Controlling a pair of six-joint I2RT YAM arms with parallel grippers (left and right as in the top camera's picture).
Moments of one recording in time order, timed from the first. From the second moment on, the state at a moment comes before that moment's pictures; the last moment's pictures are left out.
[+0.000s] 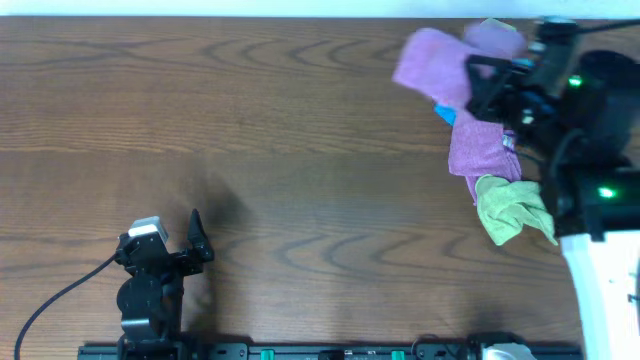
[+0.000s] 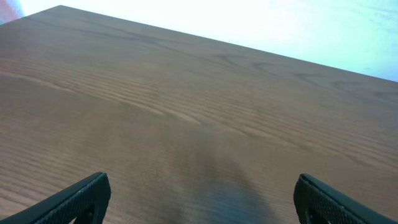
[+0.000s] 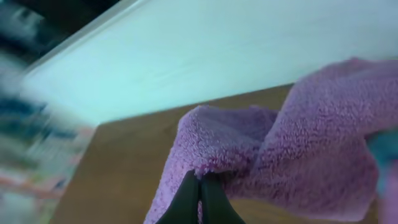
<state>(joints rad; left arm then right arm) 0.04 0.01 0.12 -0.39 -0.06 -0.19 0.10 1.24 1.38 -0.50 -0.37 0.49</state>
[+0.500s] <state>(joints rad) 0.04 0.01 0.12 -0.39 -0.06 -0.18 0.31 1.57 1.43 -0.47 -0.34 0.49</state>
